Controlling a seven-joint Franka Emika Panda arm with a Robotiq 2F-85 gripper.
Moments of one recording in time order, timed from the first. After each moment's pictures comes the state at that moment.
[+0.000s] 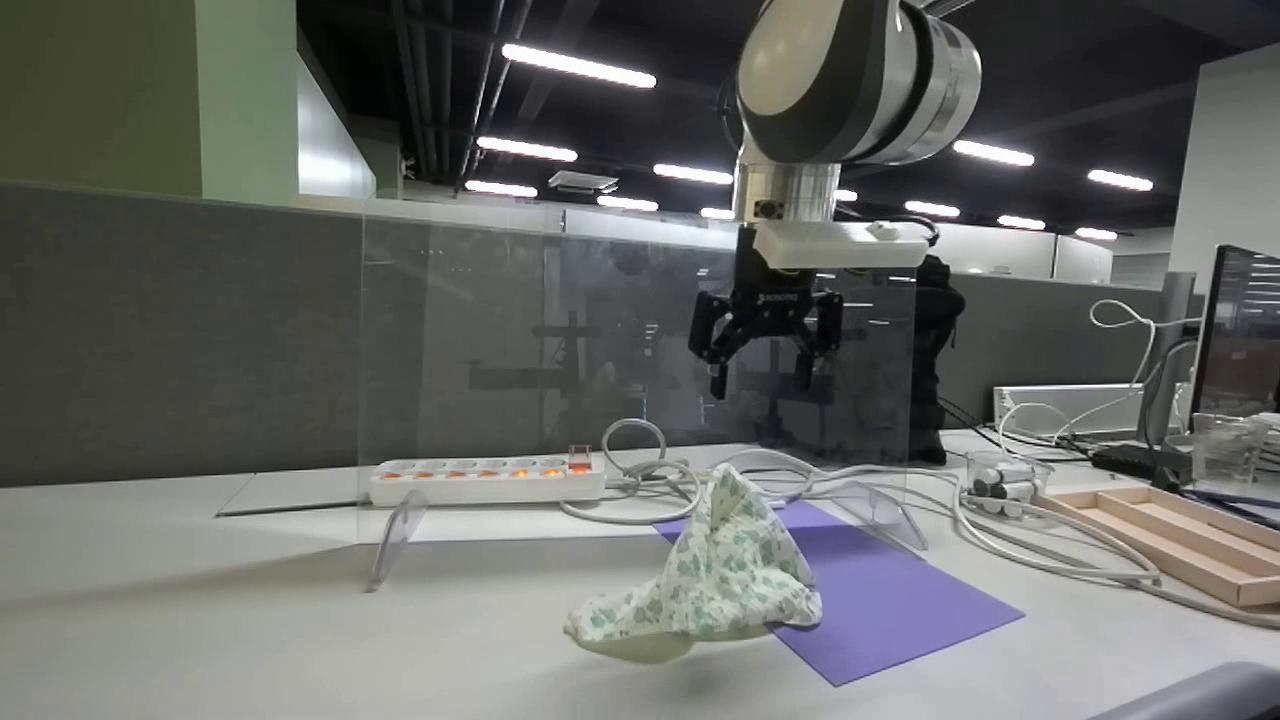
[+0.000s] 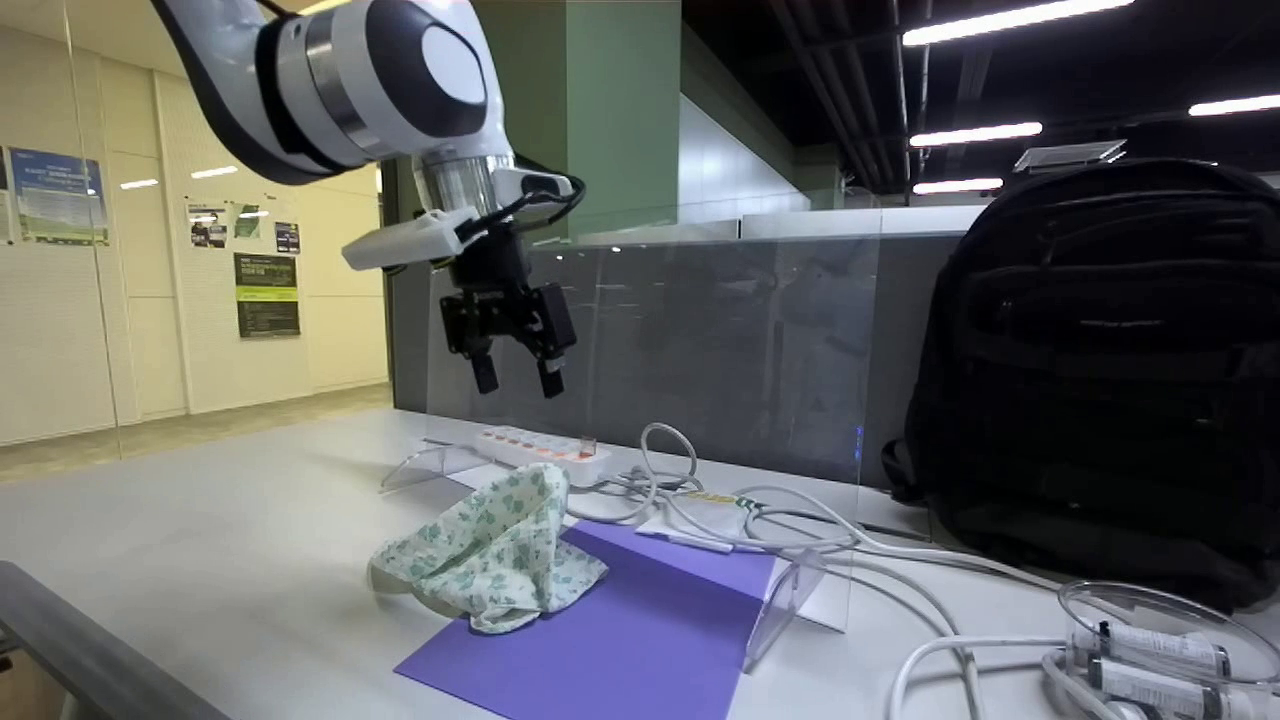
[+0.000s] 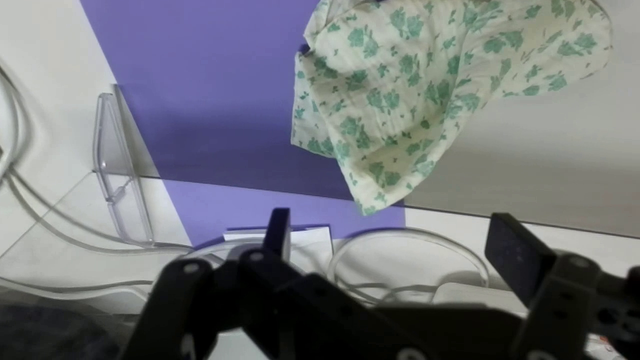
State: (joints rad) arm -0.08 -0.04 0.11 -2.57 -0.23 2.75 0.33
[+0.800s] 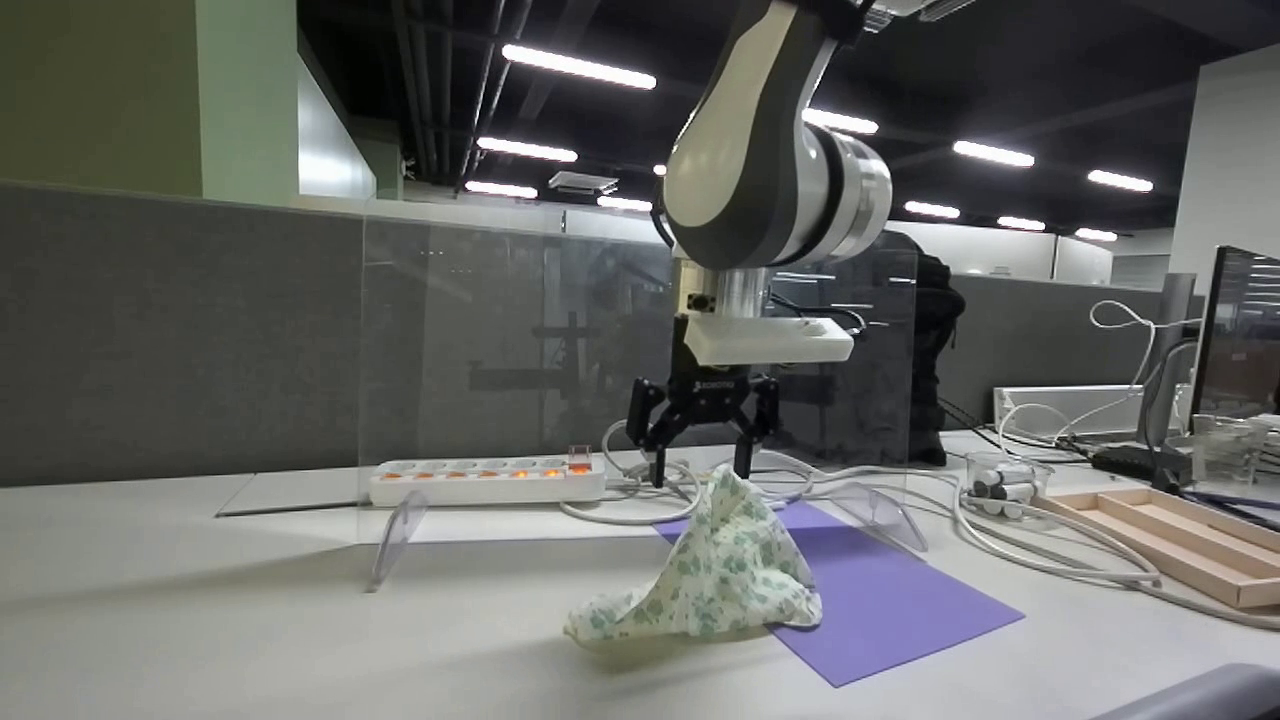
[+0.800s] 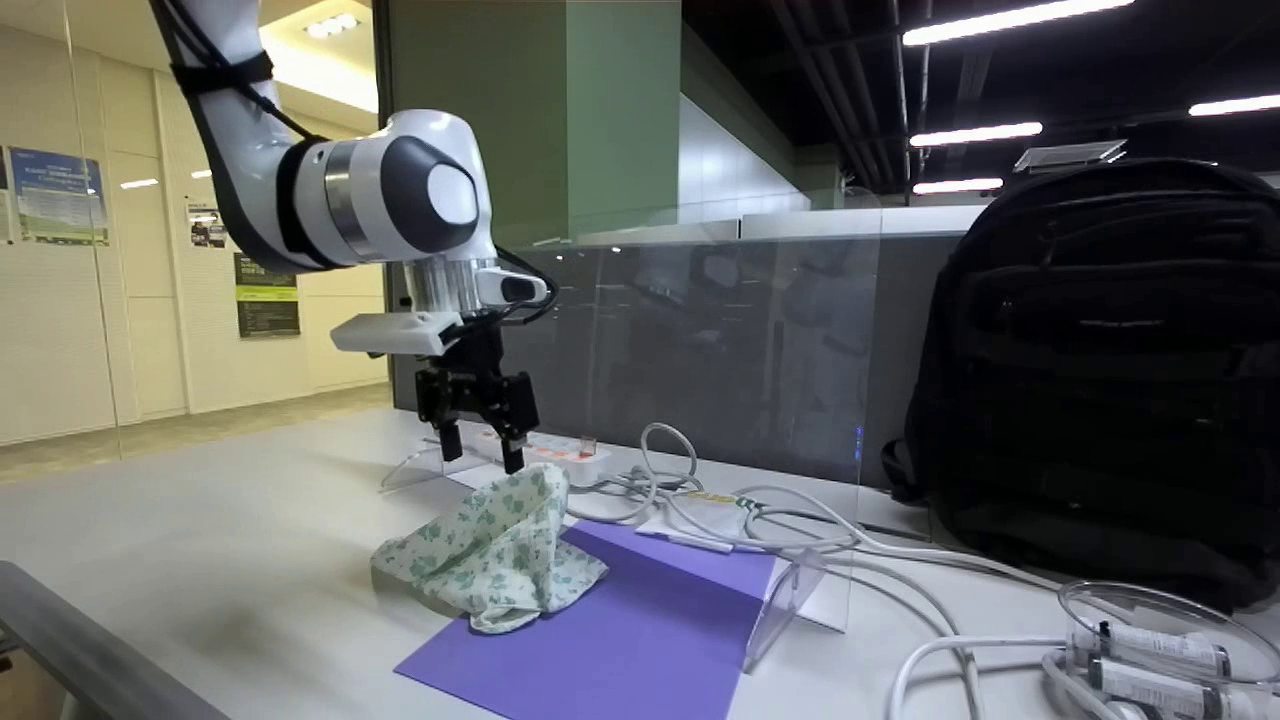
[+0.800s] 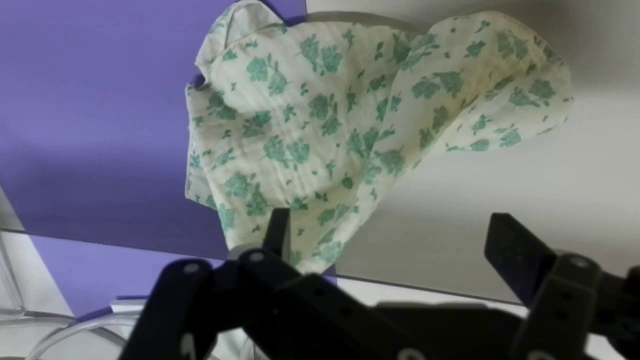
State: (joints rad) arm 0.09 0.22 0.04 -2.48 -0.18 2.83 0.34
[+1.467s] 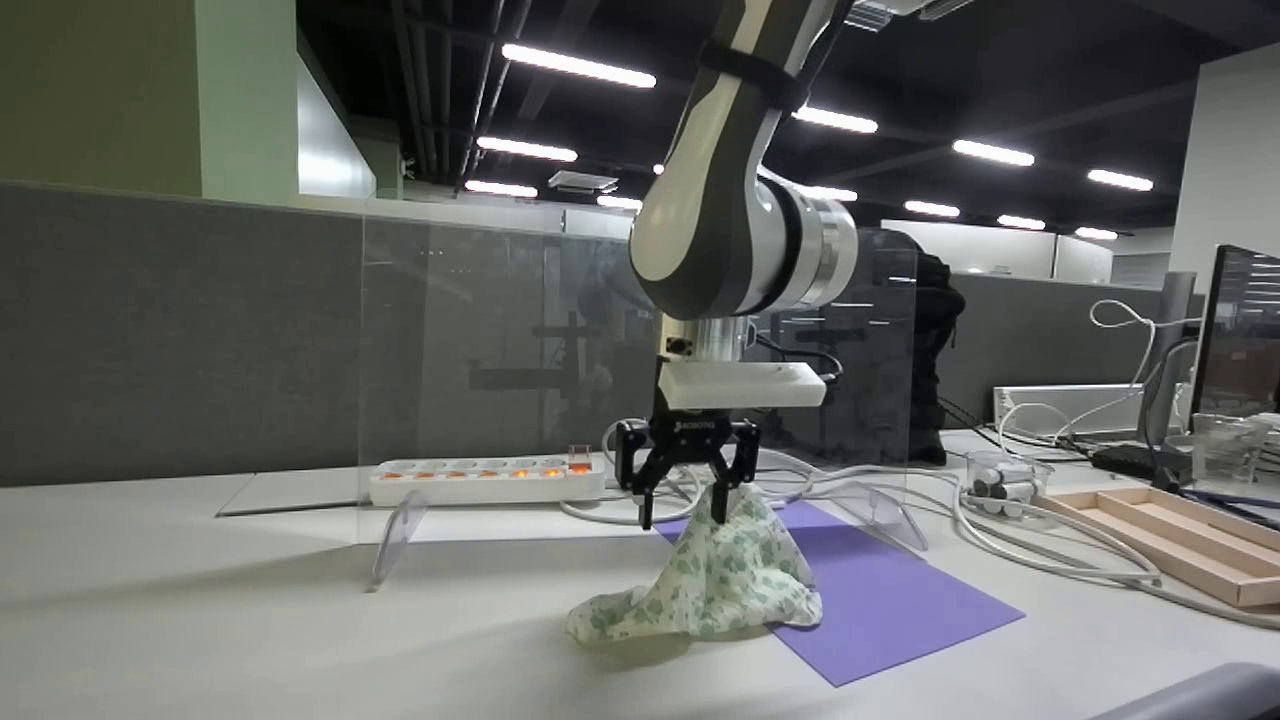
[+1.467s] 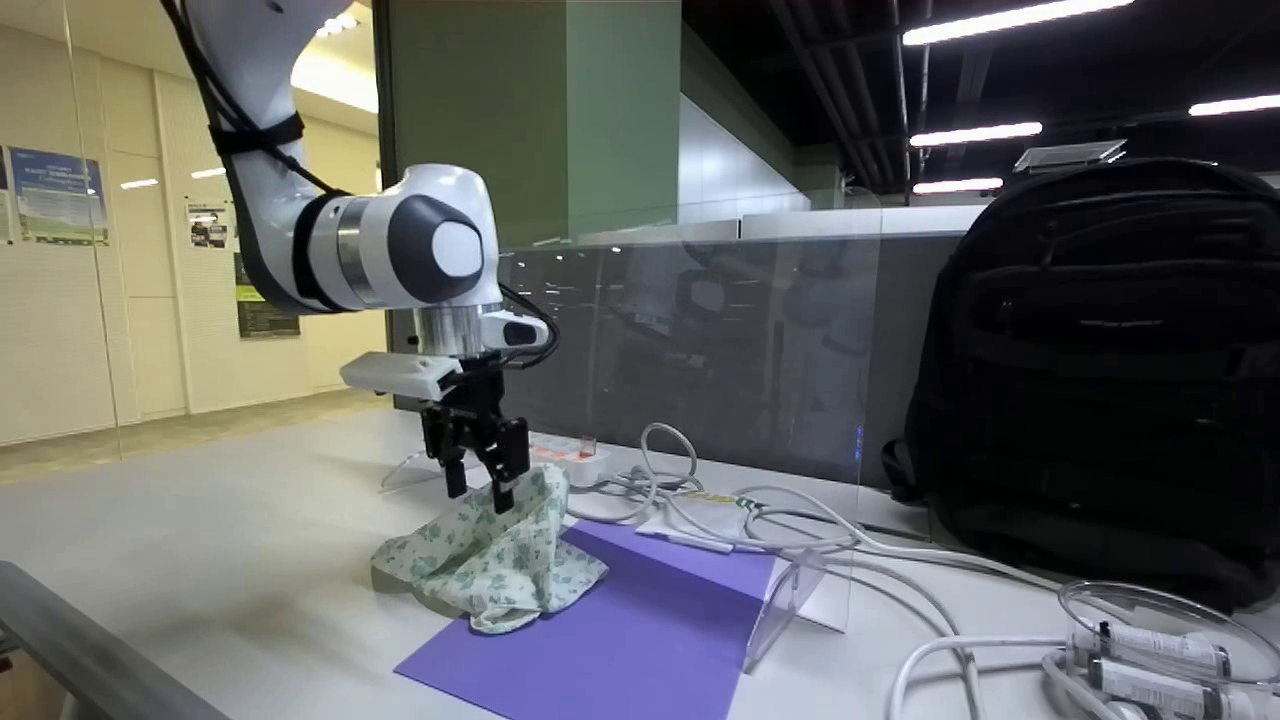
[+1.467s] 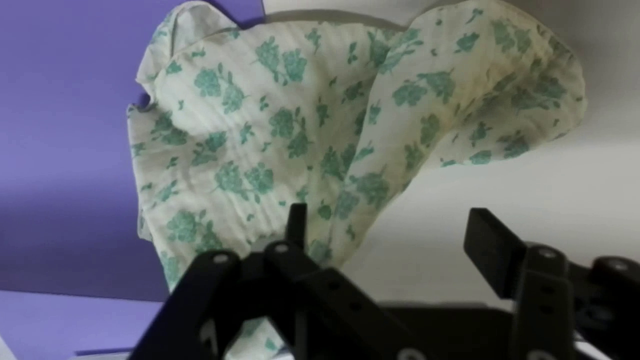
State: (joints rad) arm 0.14 0.36 0.01 -2.40 -0.09 2.87 0.33
